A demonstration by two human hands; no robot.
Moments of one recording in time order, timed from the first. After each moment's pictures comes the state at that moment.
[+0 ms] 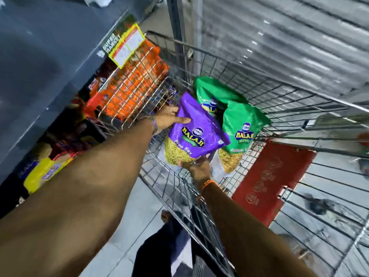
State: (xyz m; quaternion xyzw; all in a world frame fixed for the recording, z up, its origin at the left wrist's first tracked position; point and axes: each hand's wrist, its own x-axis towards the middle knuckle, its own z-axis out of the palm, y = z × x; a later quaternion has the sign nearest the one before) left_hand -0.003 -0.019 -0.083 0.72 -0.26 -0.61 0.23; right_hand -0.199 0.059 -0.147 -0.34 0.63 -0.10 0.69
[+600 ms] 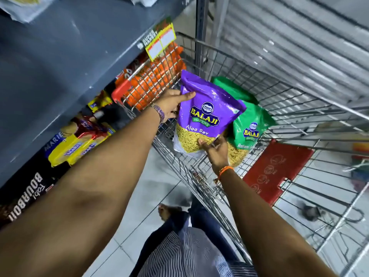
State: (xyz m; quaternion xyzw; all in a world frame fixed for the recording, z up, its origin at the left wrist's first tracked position) left_hand 0.014 0.011 -0.019 0.71 -0.13 -0.58 0.38; right_hand -0.196 0.040 -0.105 -0.36 0.56 -0.26 0.70
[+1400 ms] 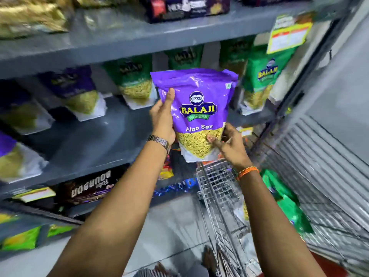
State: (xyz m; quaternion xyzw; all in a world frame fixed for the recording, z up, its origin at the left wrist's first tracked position) left_hand 0.114 0.176 0.229 0.47 0.01 -0.15 0.87; right_hand -0.012 0.025 0.143 -0.71 0.16 -0.18 0.66
